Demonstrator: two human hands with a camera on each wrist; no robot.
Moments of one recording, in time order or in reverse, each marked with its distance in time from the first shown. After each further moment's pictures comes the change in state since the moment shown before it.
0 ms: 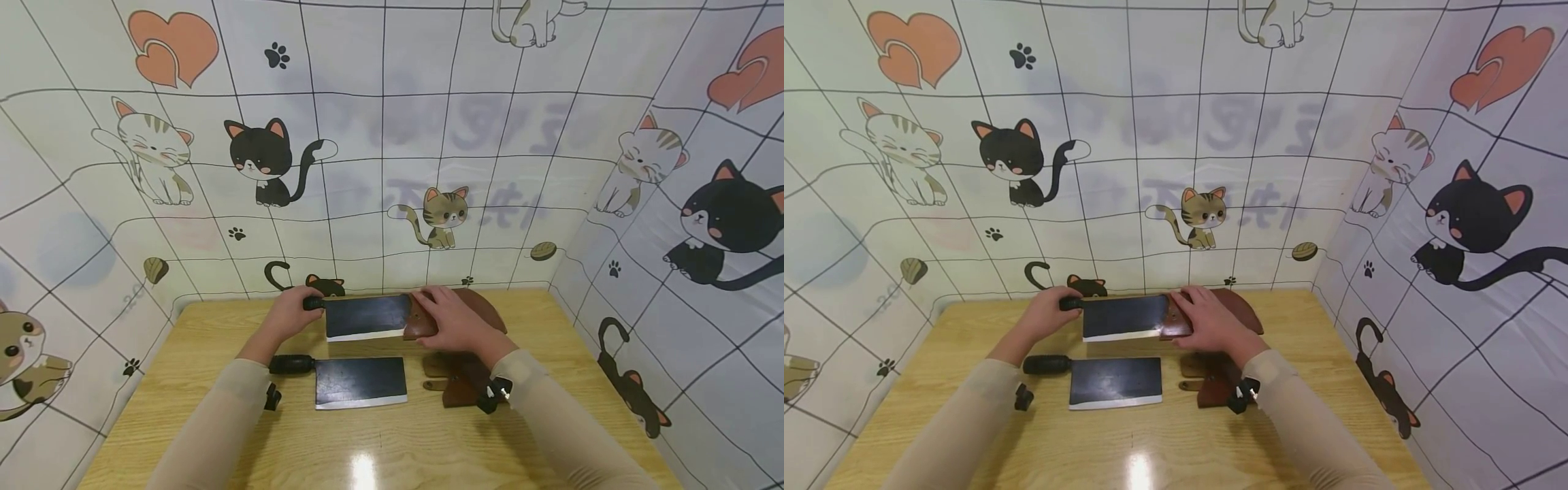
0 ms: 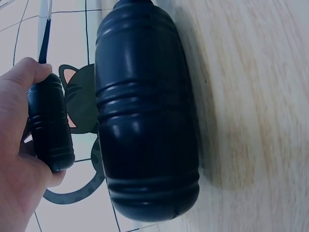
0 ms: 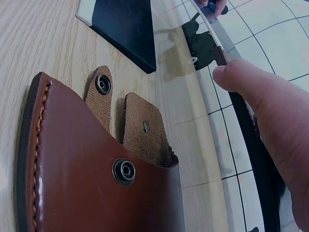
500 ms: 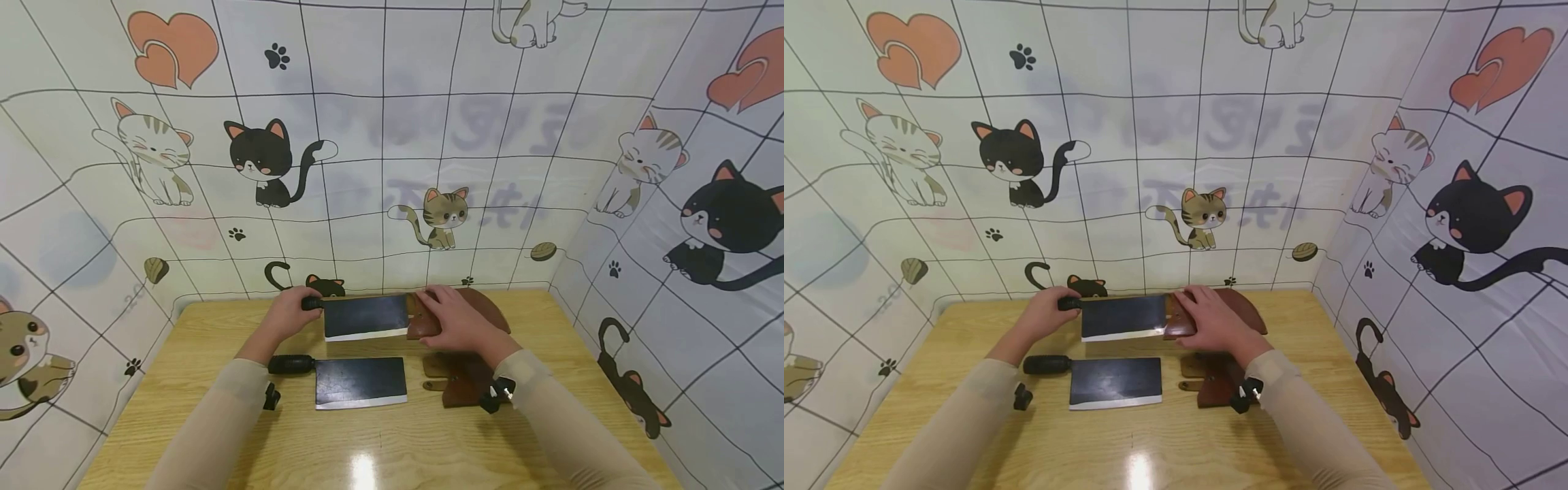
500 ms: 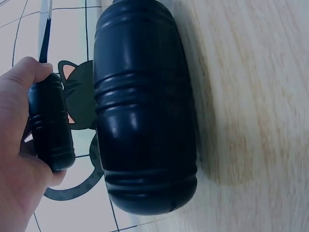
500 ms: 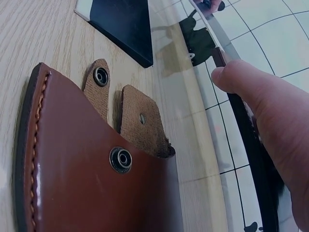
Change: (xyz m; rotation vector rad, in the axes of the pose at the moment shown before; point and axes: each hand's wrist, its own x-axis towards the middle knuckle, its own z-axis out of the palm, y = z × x) left_hand 0.001 -0.005 -0.002 0.008 -0.004 0.007; right_hand -0.003 0.007 -0.001 0.013 -0.031 0.029
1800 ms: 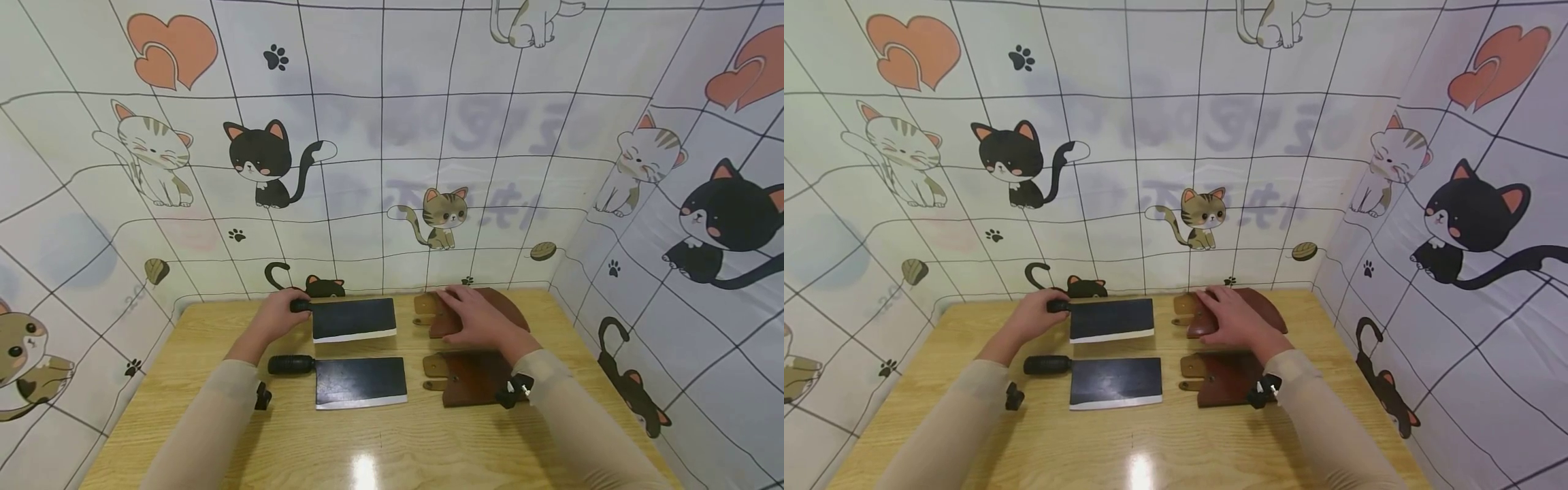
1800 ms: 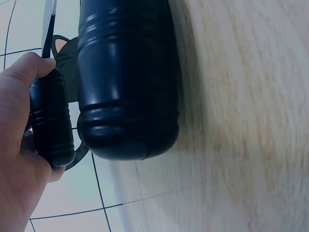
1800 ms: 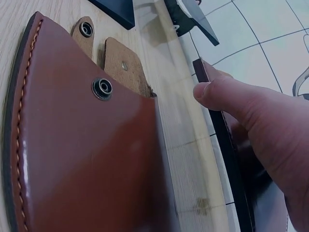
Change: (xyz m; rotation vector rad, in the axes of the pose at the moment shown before) left_hand -0.006 -0.022 -0.010 0.008 0.018 -0.004; right_hand -0.024 0.035 -0.006 0.002 -0.070 0.115
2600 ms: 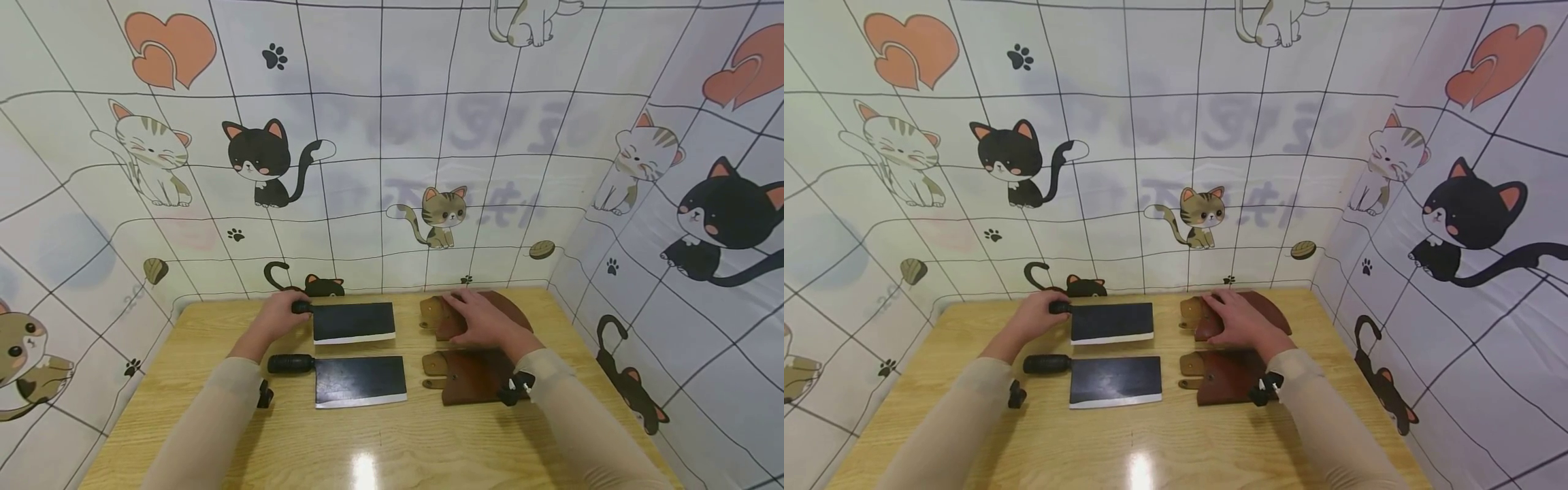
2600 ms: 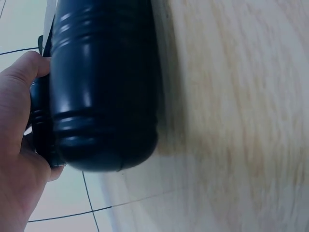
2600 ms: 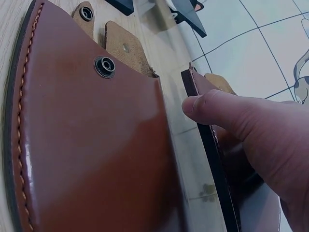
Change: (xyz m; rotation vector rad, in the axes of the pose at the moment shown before) left_hand 0.005 -0.007 0.005 0.046 -0.022 0.016; right_hand -0.009 0.006 0.001 0.032 -0.026 0.019
